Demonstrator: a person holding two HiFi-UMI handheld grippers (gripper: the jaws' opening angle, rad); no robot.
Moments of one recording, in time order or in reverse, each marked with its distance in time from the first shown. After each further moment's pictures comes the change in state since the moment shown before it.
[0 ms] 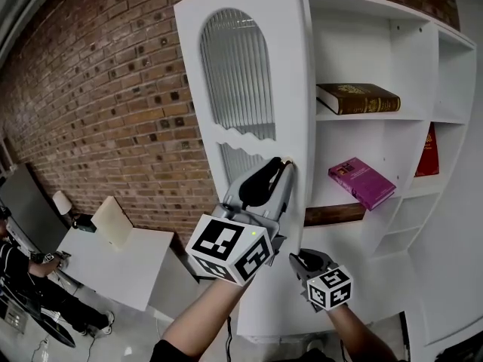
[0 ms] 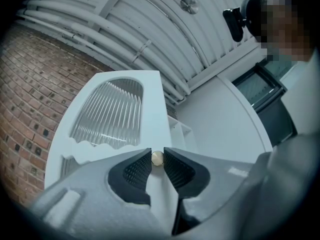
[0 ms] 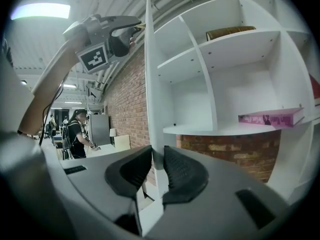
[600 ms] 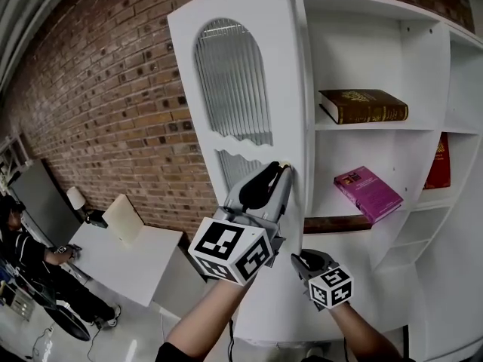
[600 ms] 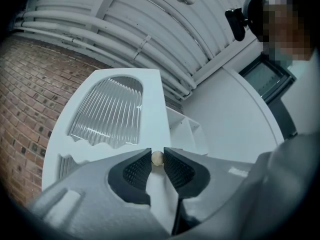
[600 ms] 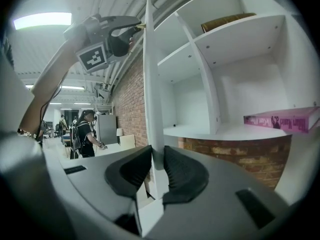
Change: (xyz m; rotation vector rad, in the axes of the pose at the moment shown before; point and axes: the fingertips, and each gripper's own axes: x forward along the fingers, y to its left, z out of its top) left arm 0.035 0.002 -0.014 0.031 0.025 0.096; right arm 0.009 -0.039 0.004 -0.019 0.006 0.101
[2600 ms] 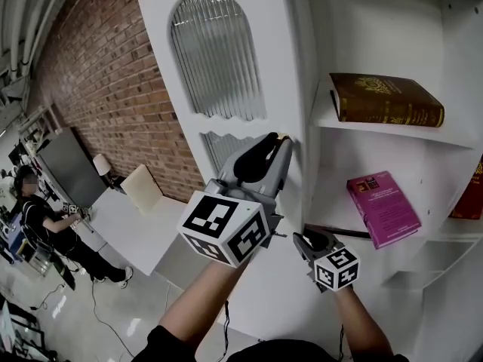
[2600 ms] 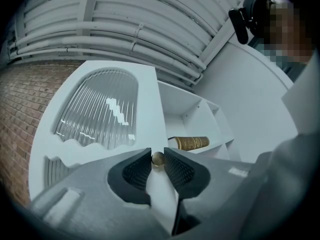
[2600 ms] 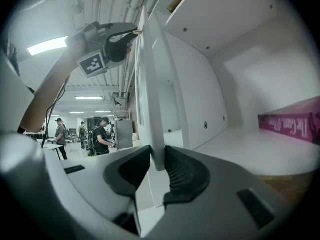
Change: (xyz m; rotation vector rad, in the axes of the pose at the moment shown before) left arm 0.102 0.023 -0.044 0.131 0.071 0.201; right arm 0.051 -0.103 0.012 0.011 -0.052 0.264
